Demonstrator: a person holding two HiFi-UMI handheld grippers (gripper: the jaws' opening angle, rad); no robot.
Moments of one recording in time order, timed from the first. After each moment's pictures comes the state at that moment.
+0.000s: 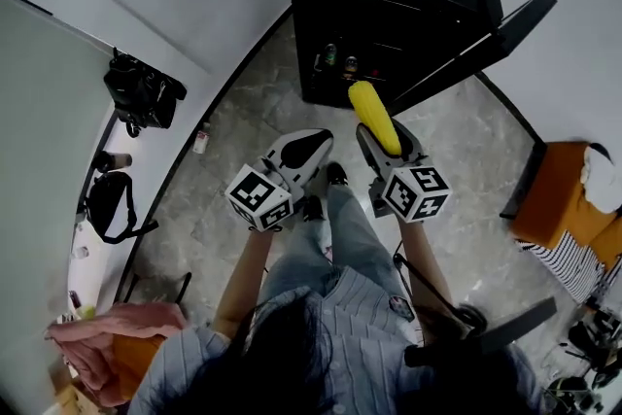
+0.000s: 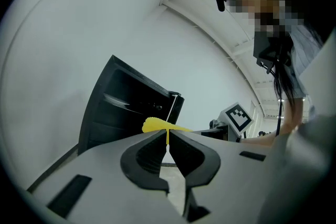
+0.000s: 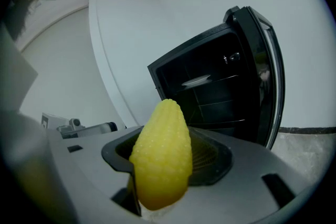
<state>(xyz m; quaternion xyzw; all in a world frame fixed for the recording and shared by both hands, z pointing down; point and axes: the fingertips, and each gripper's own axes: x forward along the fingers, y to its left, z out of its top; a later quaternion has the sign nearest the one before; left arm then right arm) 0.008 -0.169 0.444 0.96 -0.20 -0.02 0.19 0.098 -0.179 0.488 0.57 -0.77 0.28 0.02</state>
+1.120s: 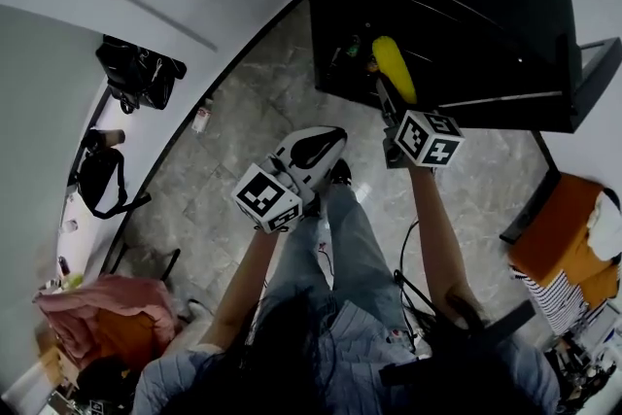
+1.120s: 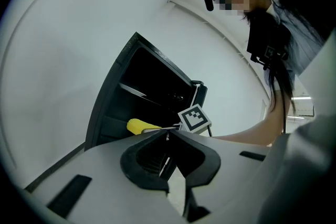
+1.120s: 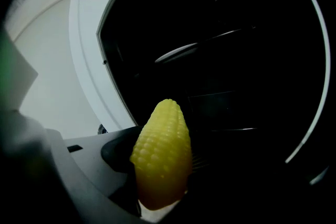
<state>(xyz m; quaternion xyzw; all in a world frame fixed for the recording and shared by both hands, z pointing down) 0.031 -0.246 0.522 0.95 -0.24 -0.02 0.20 0.145 -0.356 0.613 0.56 -0.77 0.31 0.06</state>
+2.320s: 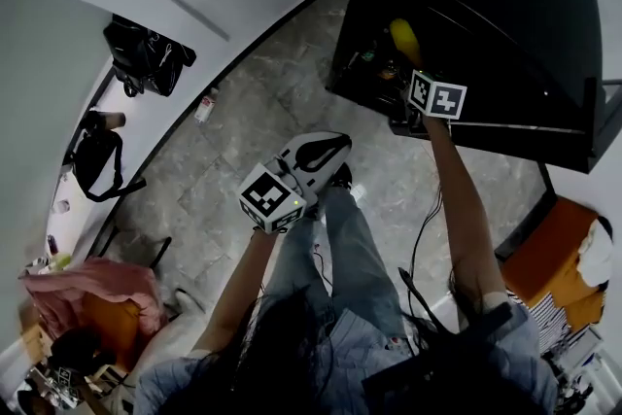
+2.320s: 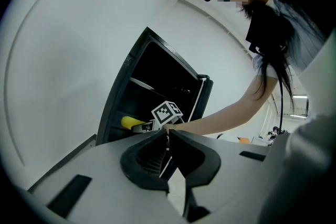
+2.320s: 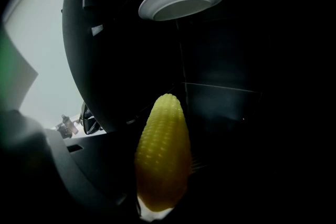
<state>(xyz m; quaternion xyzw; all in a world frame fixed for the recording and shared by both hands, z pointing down) 0.011 -0.257 0.553 0.94 -0.26 0.01 0.21 0.156 -0.457 0.695 0.54 -0.76 0.28 0.21</state>
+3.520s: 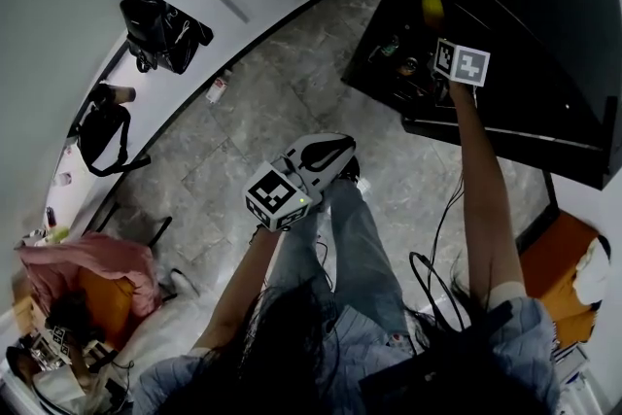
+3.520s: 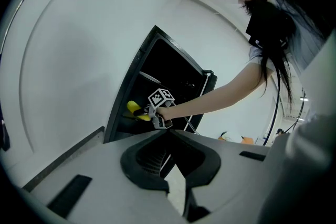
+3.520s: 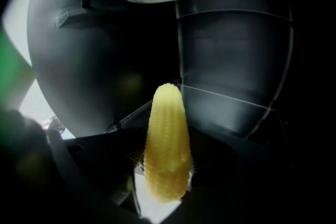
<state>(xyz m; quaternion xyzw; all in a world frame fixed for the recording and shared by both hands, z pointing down) -0.012 -0.236 0.577 0.93 -0.28 0.04 0.24 0.161 -0.514 0.703 0.54 -0.75 0.27 0.27</state>
